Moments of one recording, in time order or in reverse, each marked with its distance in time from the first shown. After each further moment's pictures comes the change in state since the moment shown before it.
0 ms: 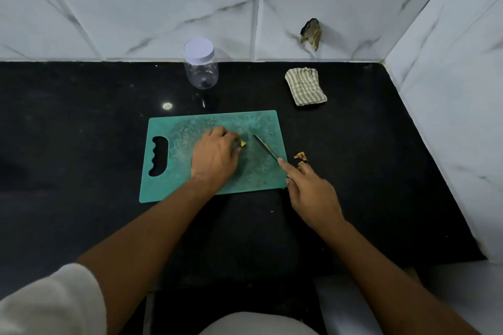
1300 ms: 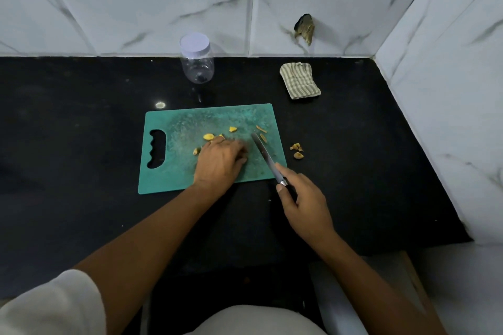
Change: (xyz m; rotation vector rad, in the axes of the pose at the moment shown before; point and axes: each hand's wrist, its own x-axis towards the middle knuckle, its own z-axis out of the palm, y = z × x) left_hand -0.029 0.003 0.012 0.001 -0.050 0.152; right_hand -0.048 -0.030 0.003 0.396 0.092 0.118
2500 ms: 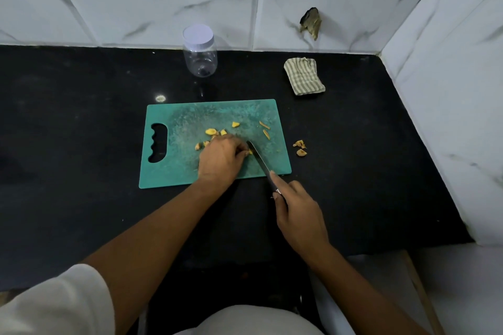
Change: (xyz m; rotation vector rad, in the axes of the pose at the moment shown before) left_hand 0.001 0.005 0.005 -0.189 0.014 -0.186; right_hand -0.019 -0.001 0.022 -0.187 -0.035 -0.026
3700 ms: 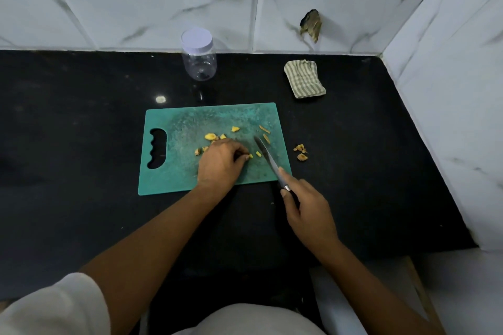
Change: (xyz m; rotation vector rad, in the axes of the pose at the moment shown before) left_hand 0.001 -0.002 -0.001 -0.090 0.004 -0.014; right_hand 0.017 0.016 -0.012 0.134 0.064 -0.027
